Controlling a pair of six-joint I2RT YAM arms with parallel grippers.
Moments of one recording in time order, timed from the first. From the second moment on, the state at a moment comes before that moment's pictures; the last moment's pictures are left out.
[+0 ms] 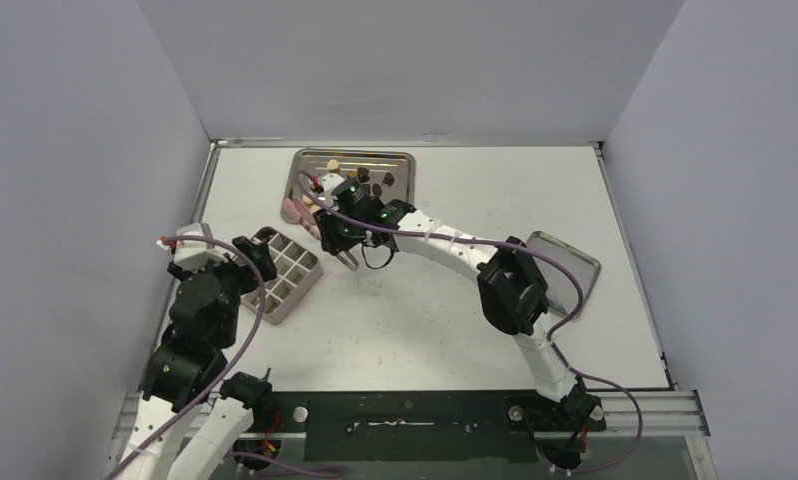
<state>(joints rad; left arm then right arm) -0.36 0.42 0.75 -0.49 -0.52 -0.39 0.90 2.20 1.91 -0.43 -0.11 0.20</state>
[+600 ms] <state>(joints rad) -0.35 0.85 0.89 -0.44 -0.28 -0.63 0.91 1.79 1.49 -0.21 -0.17 0.22</state>
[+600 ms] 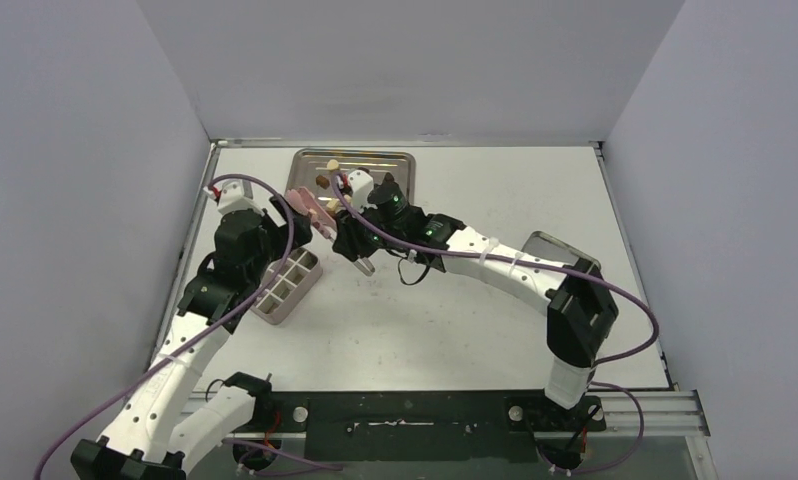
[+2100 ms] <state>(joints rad) -0.26 0.82 1.30 -0.61 -0.46 -0.47 0.99 1.98 1.72 -0.25 -0.04 0.21</state>
